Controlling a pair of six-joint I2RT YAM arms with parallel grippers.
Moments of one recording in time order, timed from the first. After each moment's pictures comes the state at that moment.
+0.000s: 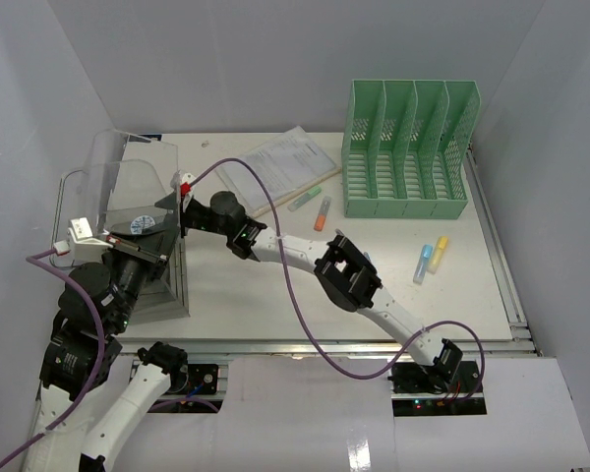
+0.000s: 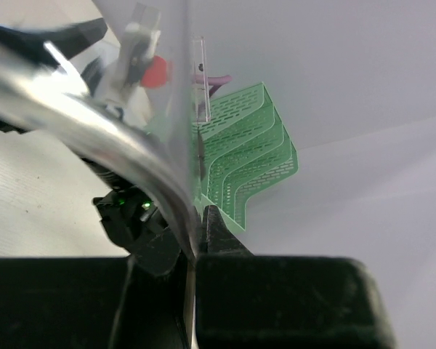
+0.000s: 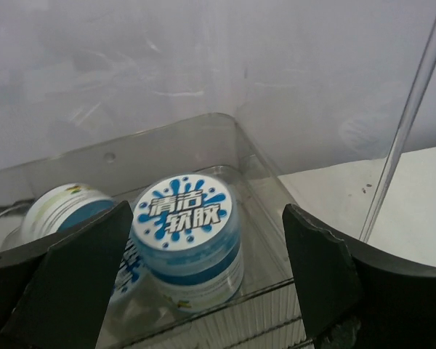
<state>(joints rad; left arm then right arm) -0.38 0.44 1.04 -0.69 -0.23 -1.10 1.07 2.60 2.22 0.62 -0.36 0.18</state>
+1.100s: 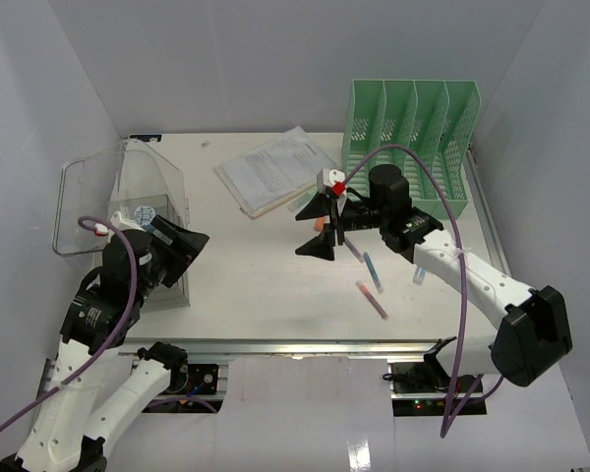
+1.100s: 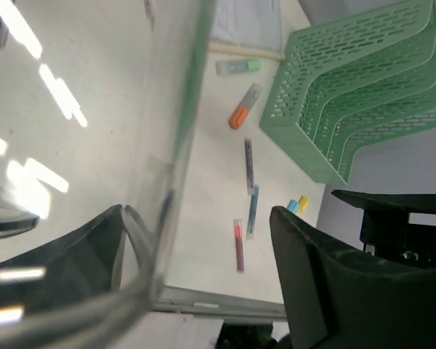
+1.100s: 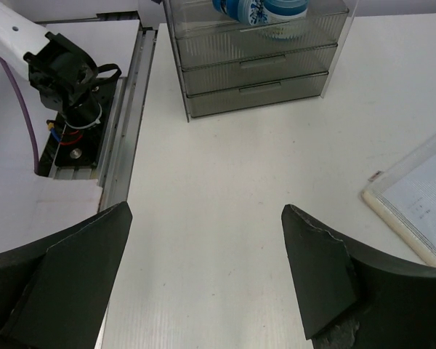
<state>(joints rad) -0.38 0.64 1.06 -0.93 -0.15 -1.05 0.62 1.32 1.05 0.02 -0.98 -0.21</state>
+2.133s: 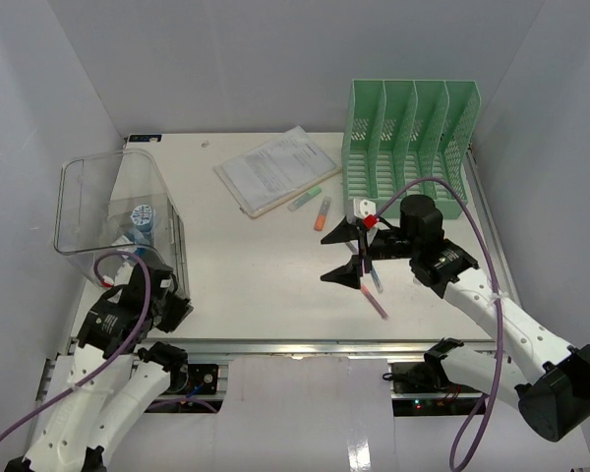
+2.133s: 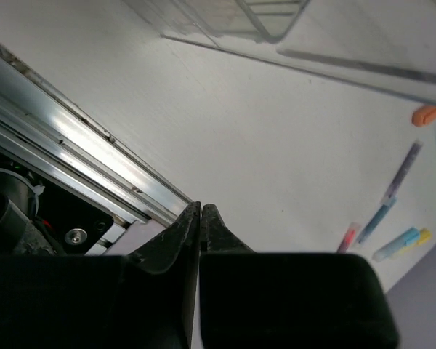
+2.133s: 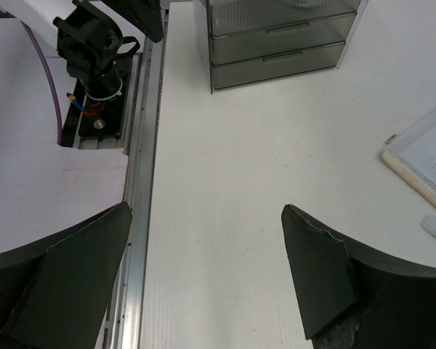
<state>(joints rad) -0.38 0.55 0.85 -1.31 -0.23 -1.27 0.57 1.01 0.82 -0.09 -0.98 -0.25</state>
